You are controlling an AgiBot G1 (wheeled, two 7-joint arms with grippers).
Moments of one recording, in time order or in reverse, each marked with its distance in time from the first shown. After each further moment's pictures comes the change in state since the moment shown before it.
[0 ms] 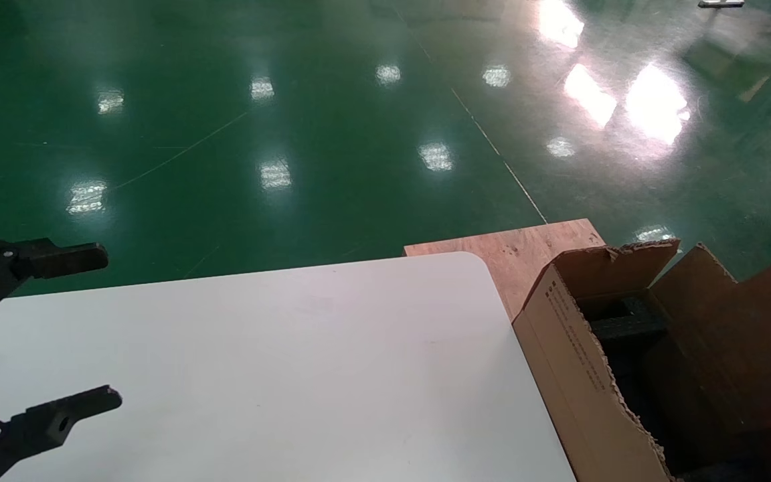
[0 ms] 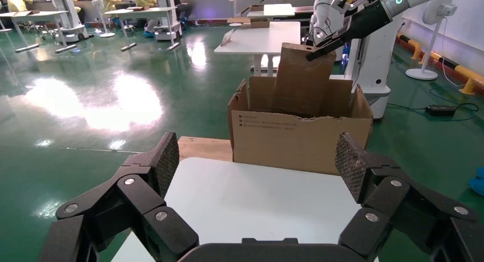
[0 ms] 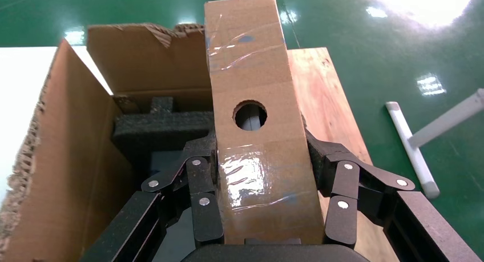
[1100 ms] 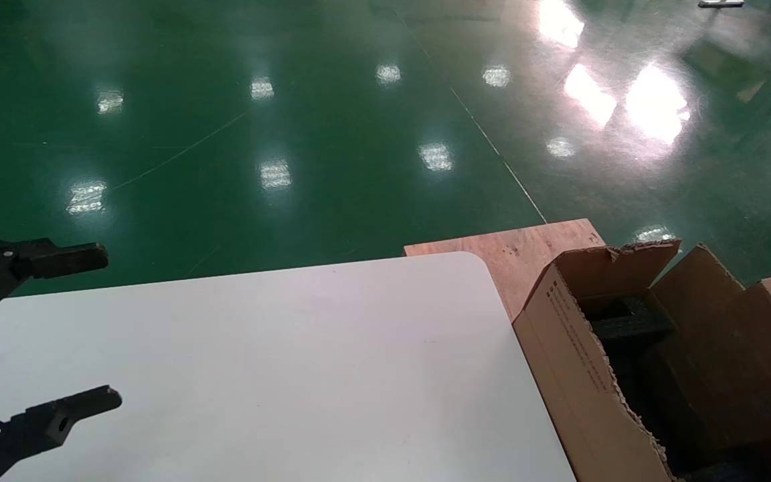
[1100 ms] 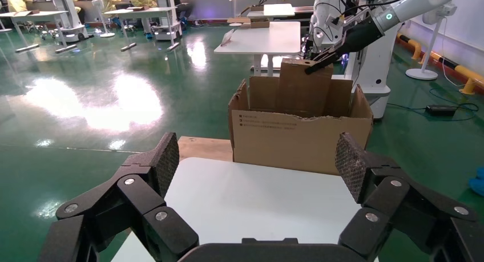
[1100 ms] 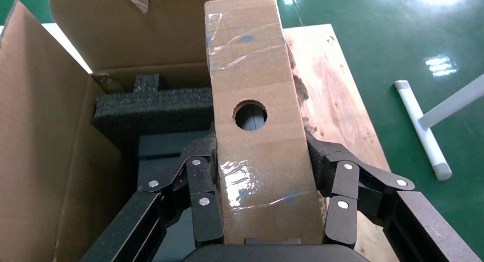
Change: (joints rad) left arm 0.000 0.000 0.000 0.000 0.000 0.000 0.000; right arm 0.136 -0.063 -0.215 -0.200 0.054 -0.003 -0.121
